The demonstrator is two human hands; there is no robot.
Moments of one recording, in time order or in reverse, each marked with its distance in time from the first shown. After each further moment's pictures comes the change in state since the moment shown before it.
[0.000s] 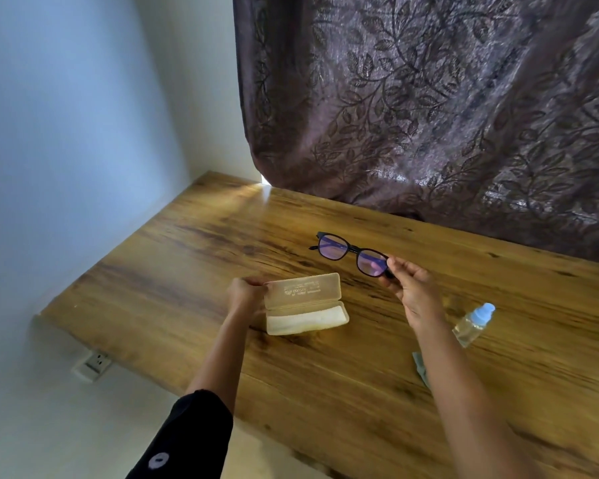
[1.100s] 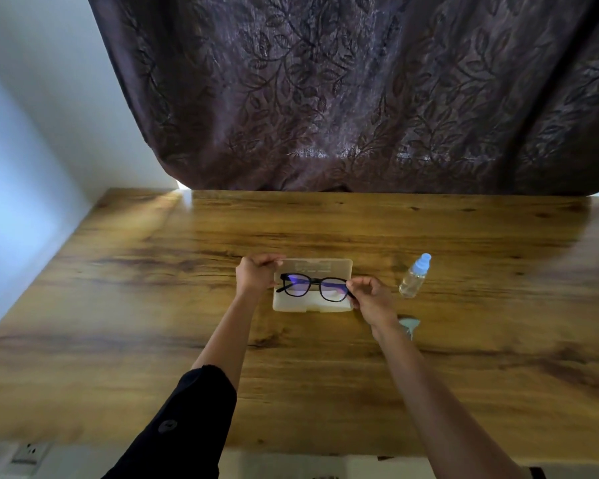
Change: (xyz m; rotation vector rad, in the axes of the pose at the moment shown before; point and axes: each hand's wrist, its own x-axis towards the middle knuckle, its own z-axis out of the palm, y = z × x) left_hand 0.003 0.030 0.087 0.109 -0.375 0.364; right_hand -0.015 0.074 -0.036 -0.376 0.361 0.108
